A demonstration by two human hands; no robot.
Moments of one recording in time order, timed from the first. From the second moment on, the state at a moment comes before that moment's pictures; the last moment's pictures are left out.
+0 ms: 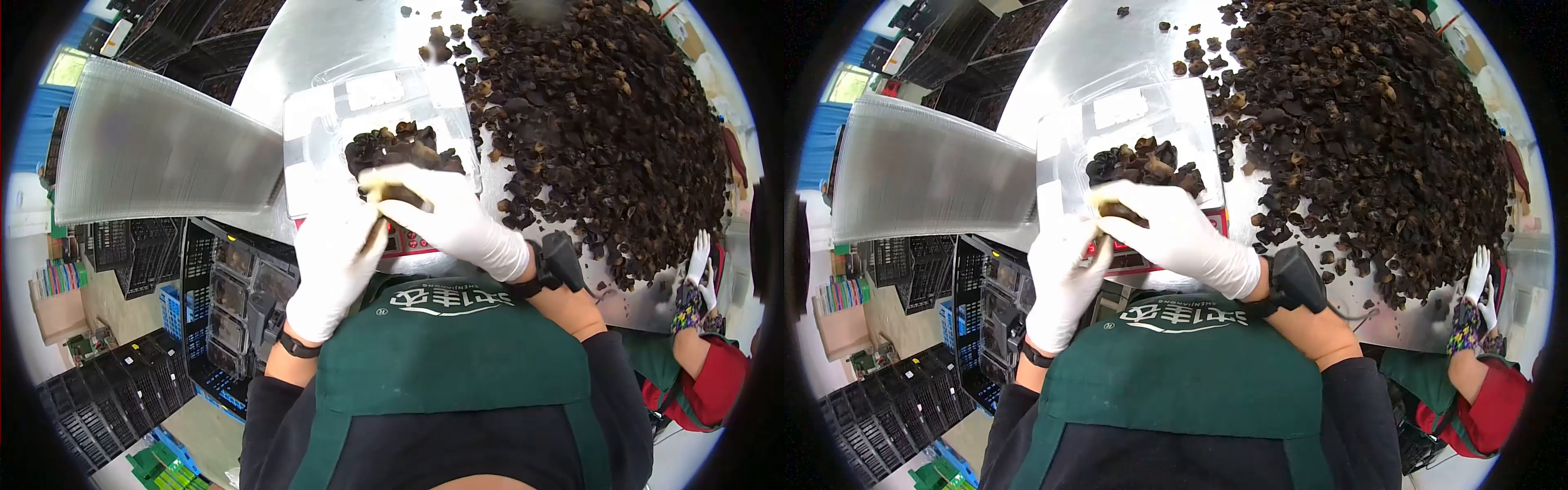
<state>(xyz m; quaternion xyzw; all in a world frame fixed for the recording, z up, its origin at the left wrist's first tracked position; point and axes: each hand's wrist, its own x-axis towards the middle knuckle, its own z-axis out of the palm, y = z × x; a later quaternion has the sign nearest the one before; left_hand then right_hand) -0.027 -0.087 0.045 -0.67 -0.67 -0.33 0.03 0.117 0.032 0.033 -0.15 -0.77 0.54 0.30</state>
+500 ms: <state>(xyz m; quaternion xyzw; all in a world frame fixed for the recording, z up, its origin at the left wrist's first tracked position) 0.025 -0.045 0.079 -0.83 -0.44 -0.21 -0.29 0.217 -0.015 -0.003 -0.33 -0.21 0.90 0.20</state>
